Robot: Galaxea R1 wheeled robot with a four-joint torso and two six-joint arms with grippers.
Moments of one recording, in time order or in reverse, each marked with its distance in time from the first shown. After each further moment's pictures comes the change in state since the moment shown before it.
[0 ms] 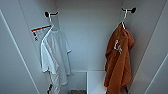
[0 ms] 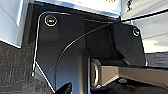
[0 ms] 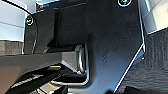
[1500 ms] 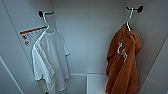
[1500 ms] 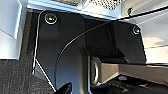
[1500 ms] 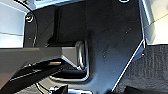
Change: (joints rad) left arm 0.007 0.000 0.000 0.000 0.001 0.000; right arm -0.016 0.000 0.000 -0.002 -0.001 -0.001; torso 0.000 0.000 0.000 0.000
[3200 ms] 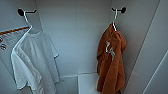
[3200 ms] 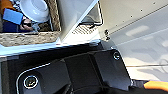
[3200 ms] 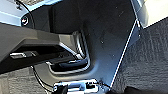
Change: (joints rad) left arm -0.316 -0.202 0.351 -0.001 0.224 -0.004; right arm -0.040 -0.006 0.007 0.000 0.024 -0.003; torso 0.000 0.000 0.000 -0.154
